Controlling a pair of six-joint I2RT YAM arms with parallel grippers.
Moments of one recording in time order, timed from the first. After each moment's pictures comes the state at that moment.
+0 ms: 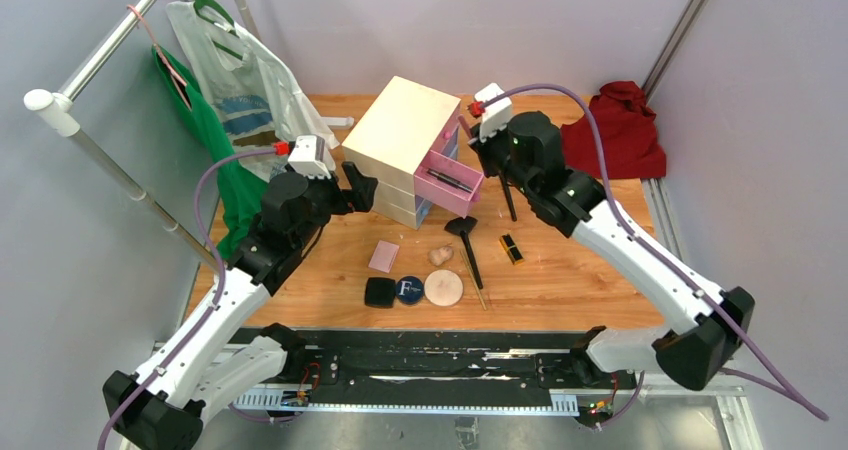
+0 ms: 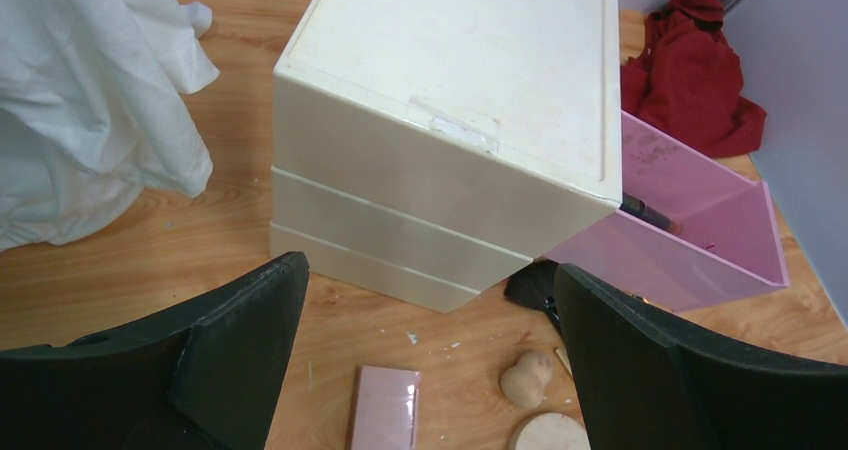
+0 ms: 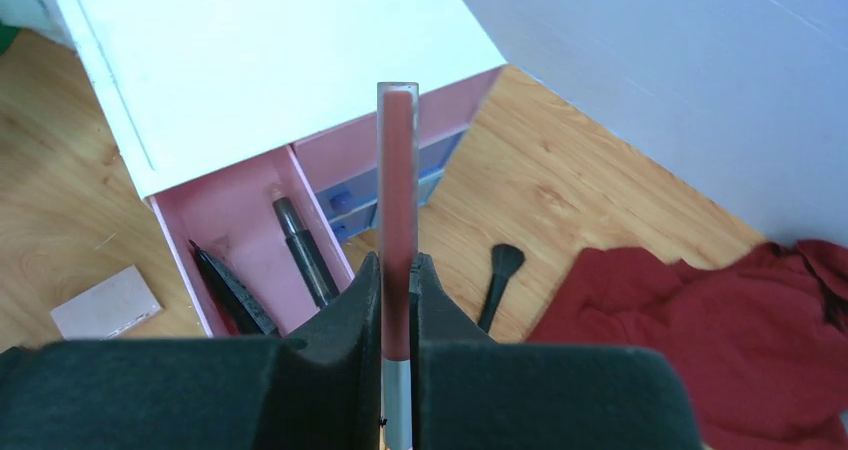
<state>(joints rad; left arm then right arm) -0.47 0.85 0.79 -0.13 -0.14 -0.37 0.69 1.25 1.29 -0.30 0.21 -0.18</state>
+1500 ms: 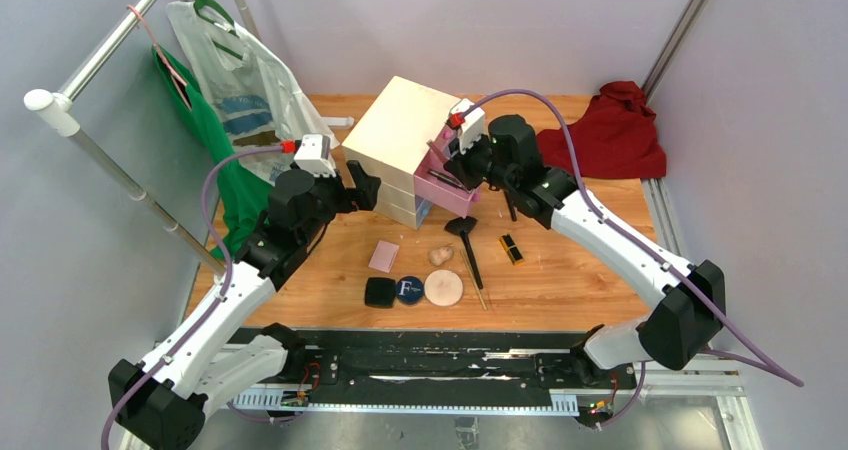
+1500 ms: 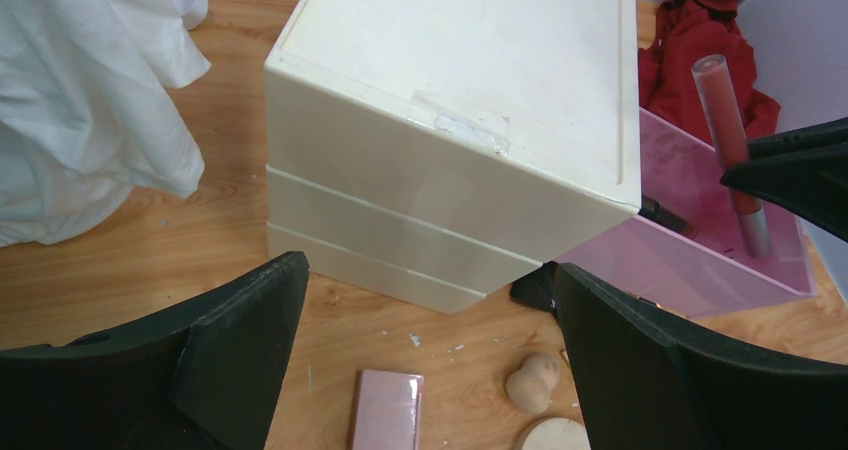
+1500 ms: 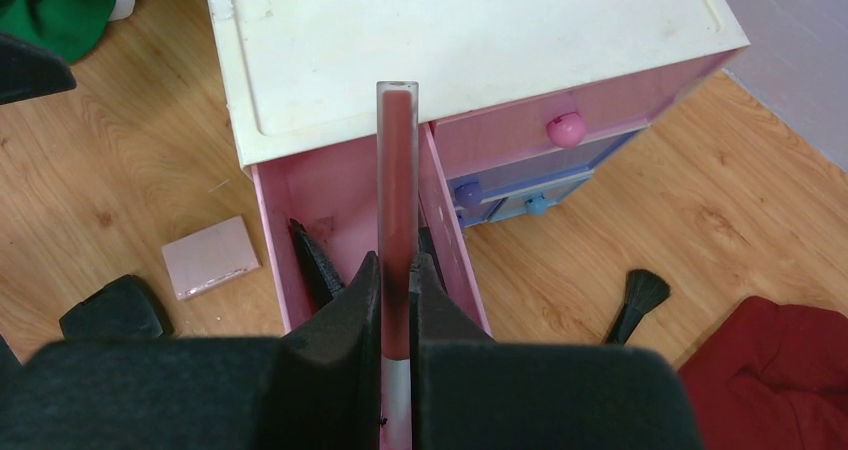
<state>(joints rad) -0.47 0.89 0.78 -0.10 -0.14 -0.37 0.66 1.41 1.26 -0.24 -0.13 -0.14</state>
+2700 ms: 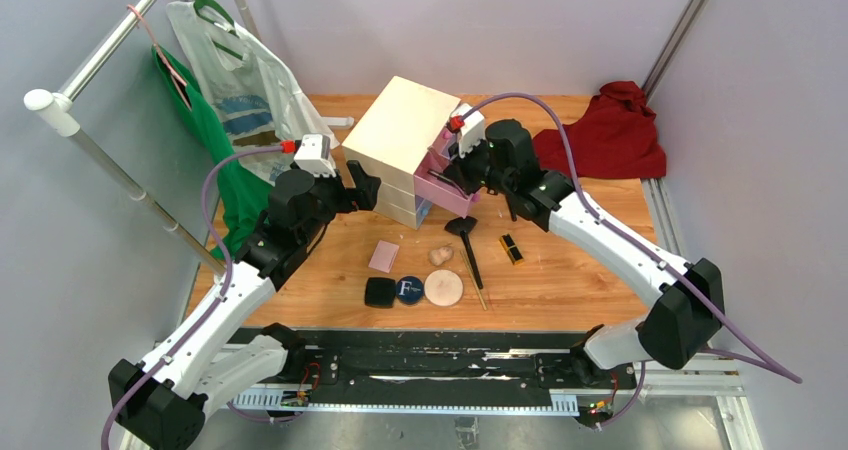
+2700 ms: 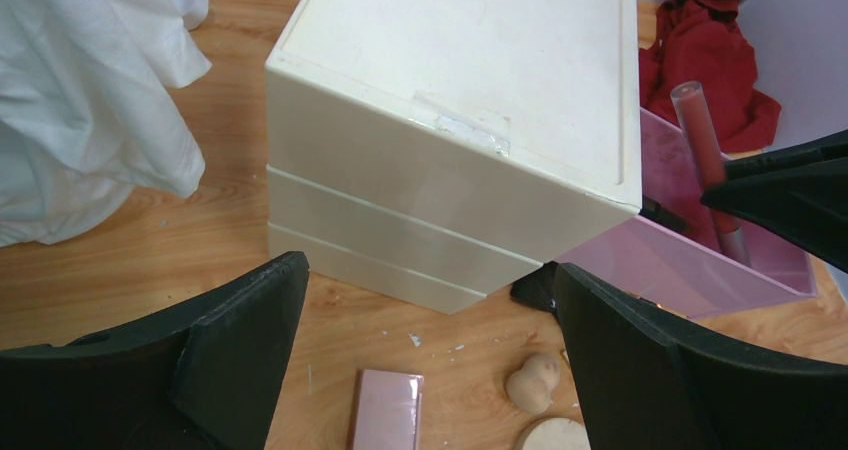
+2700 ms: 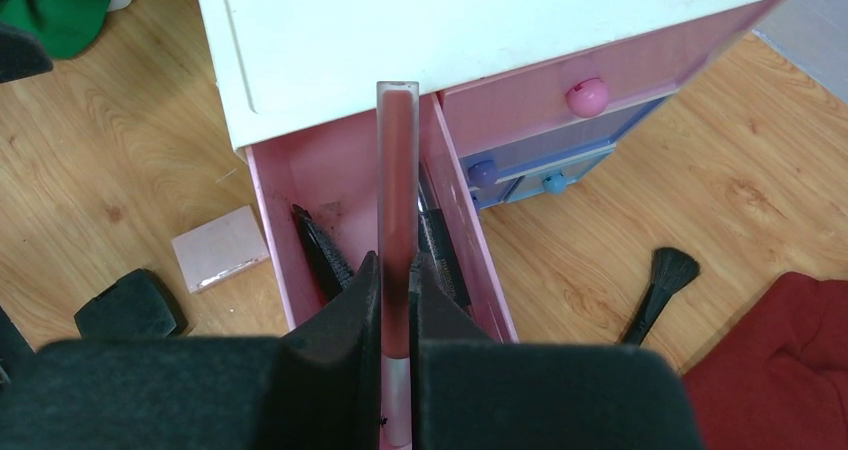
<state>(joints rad) -0.47 0.89 0.78 -0.10 -0.14 -0.37 0.67 1.40 1.23 -0.24 -0.10 -0.09</state>
